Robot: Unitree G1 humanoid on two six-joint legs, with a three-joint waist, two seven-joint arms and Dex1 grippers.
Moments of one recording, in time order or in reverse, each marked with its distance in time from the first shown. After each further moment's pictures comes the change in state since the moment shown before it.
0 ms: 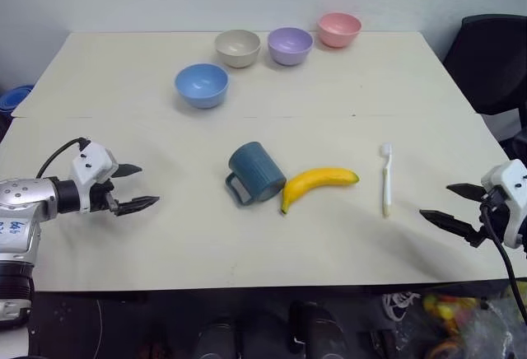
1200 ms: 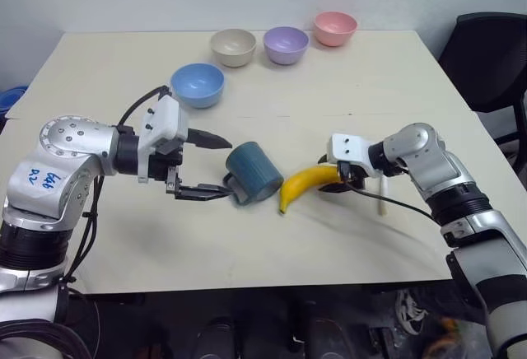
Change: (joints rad) left arm -0.306 -0.066 -0.183 -0.460 -0.195 0.317 -0.077; right arm -0.973 0.330 0.877 0.771 -0.549 -0.584 0.301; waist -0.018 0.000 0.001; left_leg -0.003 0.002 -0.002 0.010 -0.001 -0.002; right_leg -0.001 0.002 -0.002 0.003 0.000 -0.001
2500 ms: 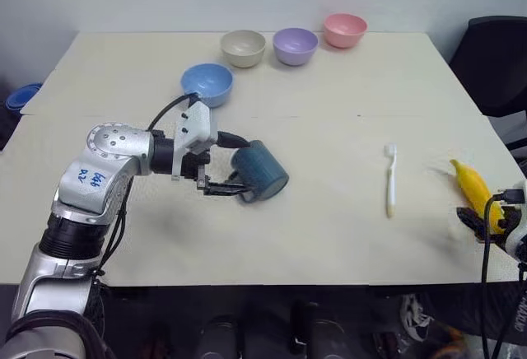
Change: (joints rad) left arm -0.029 -0.148 -0.070 0.079 0.100 -0.001 0.116; right arm 0.924 -0.076 -1.059 -0.941 0.298 1.003 -0.690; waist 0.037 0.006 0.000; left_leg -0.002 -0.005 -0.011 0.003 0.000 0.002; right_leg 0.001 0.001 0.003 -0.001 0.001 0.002
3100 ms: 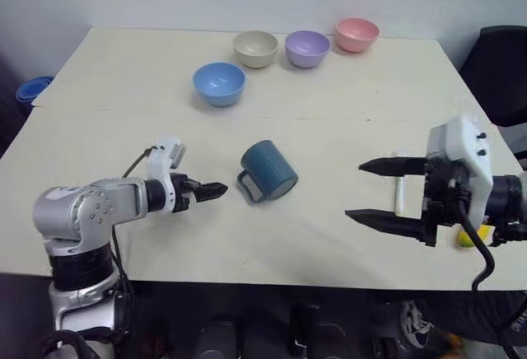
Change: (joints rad) left arm 0.071 -0.347 0.415 -0.121 -0.208 1.028 0.842; right arm -0.441 -0.256 0.276 -0.394 0.741 0.169 0.268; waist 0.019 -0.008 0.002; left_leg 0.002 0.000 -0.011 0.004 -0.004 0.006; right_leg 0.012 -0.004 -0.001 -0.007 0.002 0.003
